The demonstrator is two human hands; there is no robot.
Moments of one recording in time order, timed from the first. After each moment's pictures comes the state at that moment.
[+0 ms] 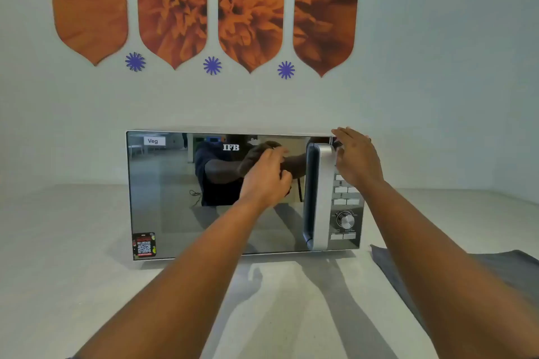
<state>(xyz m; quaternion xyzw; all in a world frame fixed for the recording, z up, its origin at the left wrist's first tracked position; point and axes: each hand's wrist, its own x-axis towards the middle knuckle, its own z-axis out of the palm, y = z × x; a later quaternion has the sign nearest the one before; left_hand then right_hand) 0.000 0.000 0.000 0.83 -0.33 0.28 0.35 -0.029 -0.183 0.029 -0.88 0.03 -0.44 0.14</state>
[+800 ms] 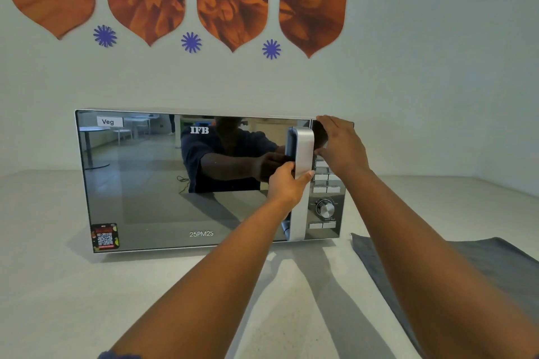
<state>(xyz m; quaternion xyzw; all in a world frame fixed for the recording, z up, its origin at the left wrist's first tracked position) 0.012 -0.100 -0.038 0.79 -0.22 0.10 0.56 -0.017 -0.207 0.020 -0.90 0.04 -0.42 0.10</state>
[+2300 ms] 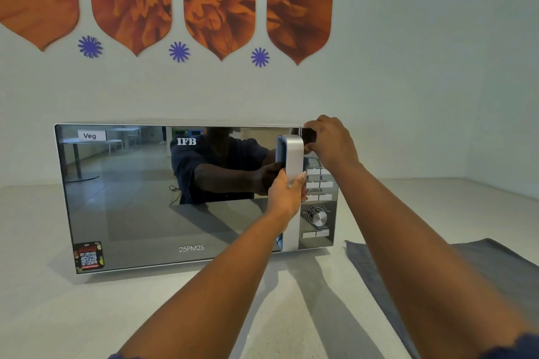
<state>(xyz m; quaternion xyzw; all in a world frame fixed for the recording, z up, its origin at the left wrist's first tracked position) 0.013 -0.118 -0.043 0.73 -0.22 0.07 0.65 -0.006 -0.212 0.042 -0.91 0.04 -0.42 0.04</state>
